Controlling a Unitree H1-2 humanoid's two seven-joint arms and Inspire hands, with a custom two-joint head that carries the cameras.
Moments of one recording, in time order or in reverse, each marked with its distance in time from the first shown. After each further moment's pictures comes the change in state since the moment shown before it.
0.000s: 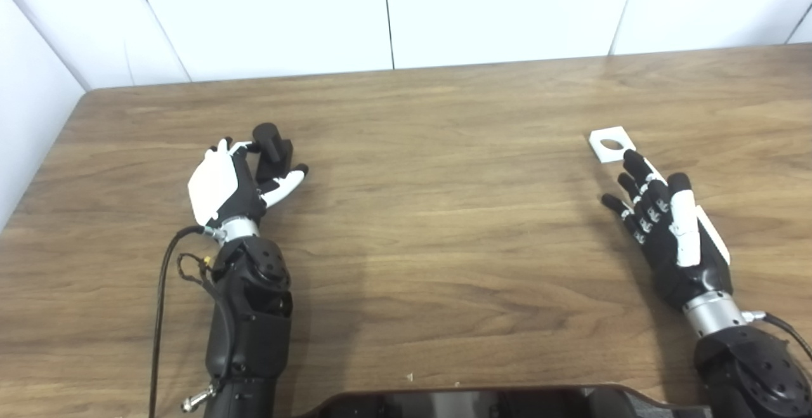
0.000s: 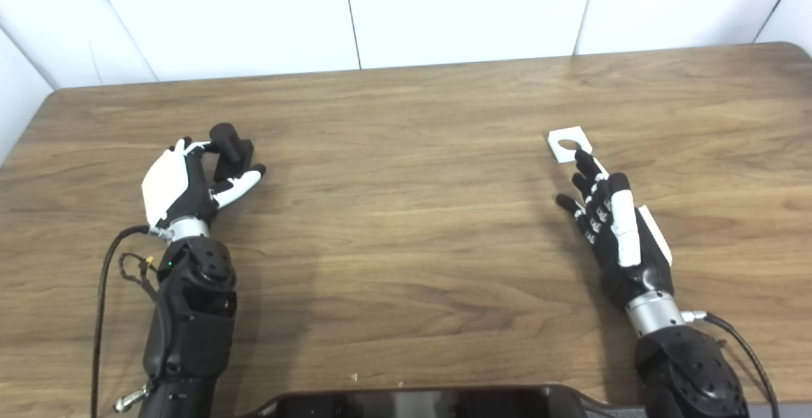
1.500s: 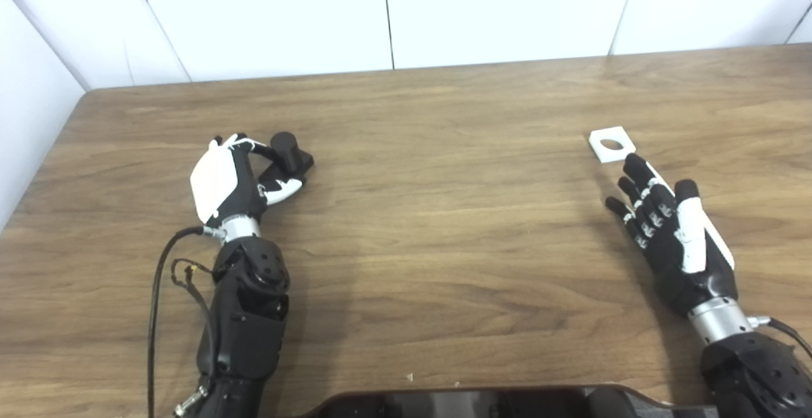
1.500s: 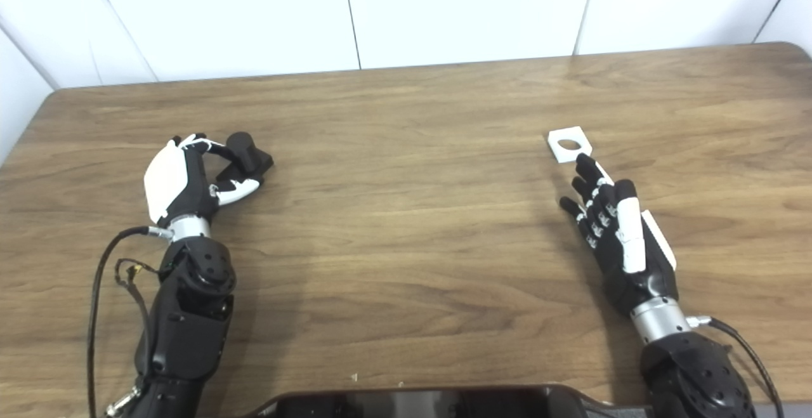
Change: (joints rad) left arm 0.013 0.083 -0.119 0.008 -0.205 -0.026 0.153; right arm 0.014 -0.009 -0.006 -0.004 0.029 -0.004 0.027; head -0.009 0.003
